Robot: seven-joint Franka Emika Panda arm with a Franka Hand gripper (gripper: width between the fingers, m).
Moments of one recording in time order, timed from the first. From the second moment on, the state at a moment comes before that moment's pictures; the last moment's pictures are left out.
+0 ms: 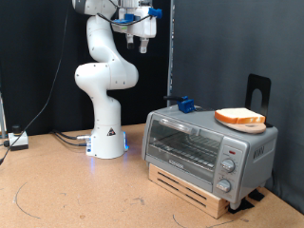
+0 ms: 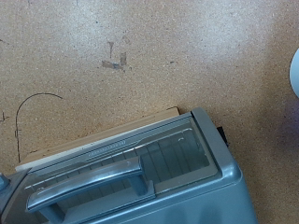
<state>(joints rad) -0.04 -0.77 0.02 -2.35 0.03 1.58 2.32</state>
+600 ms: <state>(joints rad) 0.08 -0.71 0.05 -2.30 0.00 1.58 1.85</state>
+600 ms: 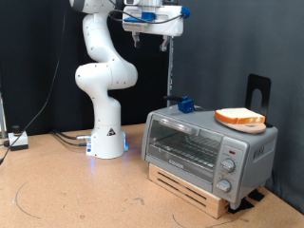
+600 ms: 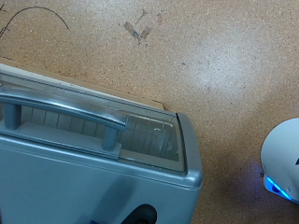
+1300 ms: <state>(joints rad) 0.23 -0.73 0.02 -2.30 0.04 1.67 1.34</state>
